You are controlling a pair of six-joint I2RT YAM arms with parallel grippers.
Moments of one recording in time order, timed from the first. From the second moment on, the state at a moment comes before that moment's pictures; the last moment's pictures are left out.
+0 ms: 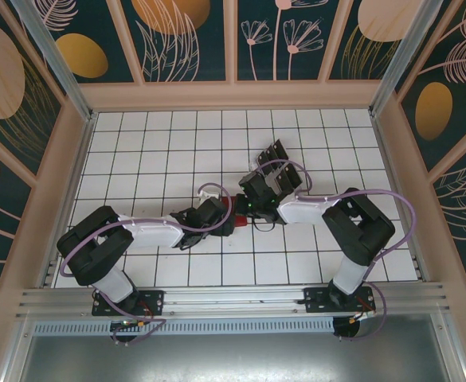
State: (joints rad) left arm -0.89 1.61 0.67 -0.01 -0.27 -0.66; right arm 0.80 1.72 0.85 -0.01 -0.05 0.79
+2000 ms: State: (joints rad) left arm -0.78 1.44 0.65 -0.14 -0.40 -0.81; right arm 1.04 1.86 0.82 0.22 0.41 0.91
